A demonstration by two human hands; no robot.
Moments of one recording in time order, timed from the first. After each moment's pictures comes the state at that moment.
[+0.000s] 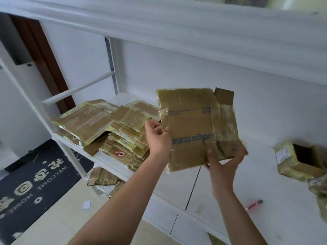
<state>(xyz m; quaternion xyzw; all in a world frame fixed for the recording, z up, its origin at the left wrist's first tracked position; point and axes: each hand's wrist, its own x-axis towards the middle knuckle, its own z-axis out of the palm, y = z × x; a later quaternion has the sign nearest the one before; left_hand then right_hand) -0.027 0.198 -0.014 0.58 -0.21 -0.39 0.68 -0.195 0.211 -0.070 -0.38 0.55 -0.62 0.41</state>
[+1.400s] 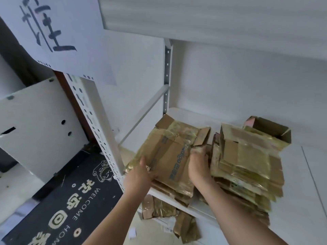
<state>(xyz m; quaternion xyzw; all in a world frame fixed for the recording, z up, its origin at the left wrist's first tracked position) 0.443 0.166 -0.113 0.83 -0.51 -0.20 0.08 0.270 0.102 -0.105 -0.61 0.72 -0.20 0.28</state>
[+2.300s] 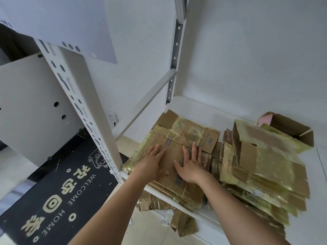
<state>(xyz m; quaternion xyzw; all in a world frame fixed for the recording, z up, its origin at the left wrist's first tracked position) 0.464 0.100 -0.165 0.65 -0.71 -0.28 -0.01 0.286 0.060 -0.174 -0.73 0.62 0.14 0.25</state>
